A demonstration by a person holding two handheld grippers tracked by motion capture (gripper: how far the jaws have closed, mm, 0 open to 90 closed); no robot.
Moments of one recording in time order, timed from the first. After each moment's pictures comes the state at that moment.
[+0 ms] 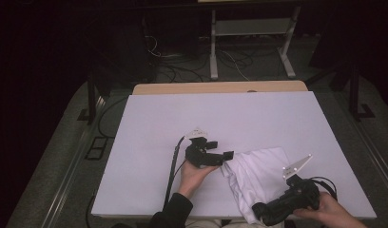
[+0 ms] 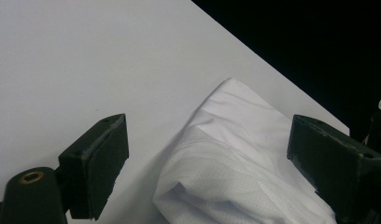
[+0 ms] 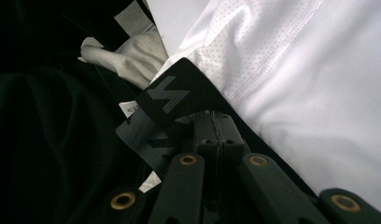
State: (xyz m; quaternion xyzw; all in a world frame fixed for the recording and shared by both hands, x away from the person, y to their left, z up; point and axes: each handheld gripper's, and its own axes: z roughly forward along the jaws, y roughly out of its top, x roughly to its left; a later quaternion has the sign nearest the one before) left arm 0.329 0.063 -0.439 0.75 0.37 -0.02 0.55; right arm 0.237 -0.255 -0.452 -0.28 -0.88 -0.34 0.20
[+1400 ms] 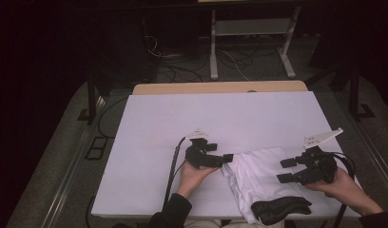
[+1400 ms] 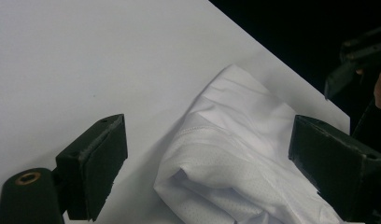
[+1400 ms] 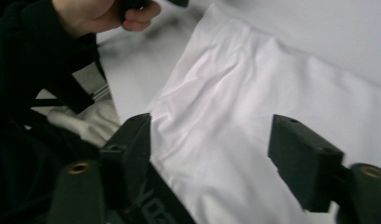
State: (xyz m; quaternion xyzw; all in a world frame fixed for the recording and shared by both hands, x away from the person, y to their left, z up) left arm 0.330 0.063 -0.443 0.76 0.37 -0.03 0.53; right arm 0.277 -0.293 -0.395 -0.31 -0.85 -0.42 0.07
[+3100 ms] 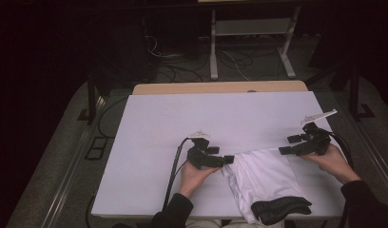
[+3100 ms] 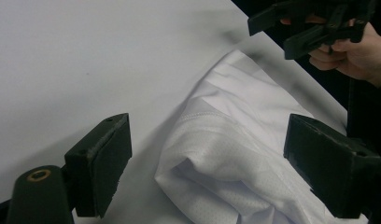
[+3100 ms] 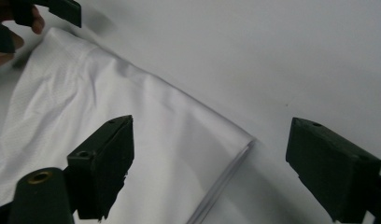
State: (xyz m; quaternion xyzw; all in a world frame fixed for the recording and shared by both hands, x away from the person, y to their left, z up) left arm 0.336 0.059 -0.454 0.77 0.38 -0.07 0.51; right arm 0.364 -0.326 -0.428 -0.40 -0.83 -0.38 0.01
